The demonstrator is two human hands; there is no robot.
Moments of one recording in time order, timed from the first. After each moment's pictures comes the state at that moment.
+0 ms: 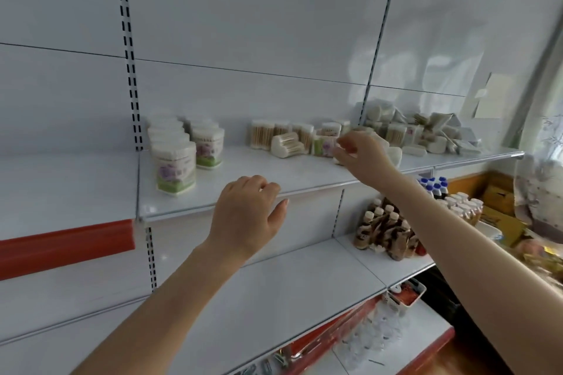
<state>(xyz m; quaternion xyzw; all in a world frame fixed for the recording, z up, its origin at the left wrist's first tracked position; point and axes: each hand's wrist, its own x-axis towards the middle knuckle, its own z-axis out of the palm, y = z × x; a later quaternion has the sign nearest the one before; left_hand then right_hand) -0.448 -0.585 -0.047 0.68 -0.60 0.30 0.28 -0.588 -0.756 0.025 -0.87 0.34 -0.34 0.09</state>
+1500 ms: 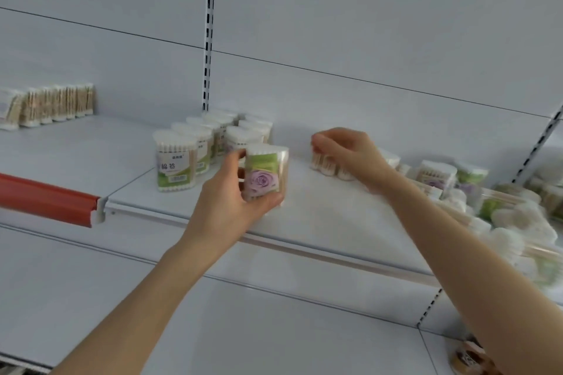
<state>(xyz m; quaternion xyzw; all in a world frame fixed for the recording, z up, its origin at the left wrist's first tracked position) -0.446 -0.661 -0.032 0.77 -0.26 0.16 0.56 -0.454 -0.867 0.035 -0.87 -0.03 -0.22 0.45</state>
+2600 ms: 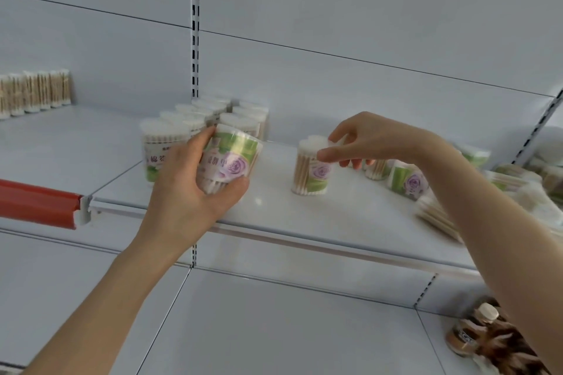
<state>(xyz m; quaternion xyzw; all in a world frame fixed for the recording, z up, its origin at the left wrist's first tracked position) -0.427 -0.626 -0.040 0.77 -0.26 0.24 0.53 -0.468 -0.870 0.070 -0.98 0.04 -0.02 0.17</state>
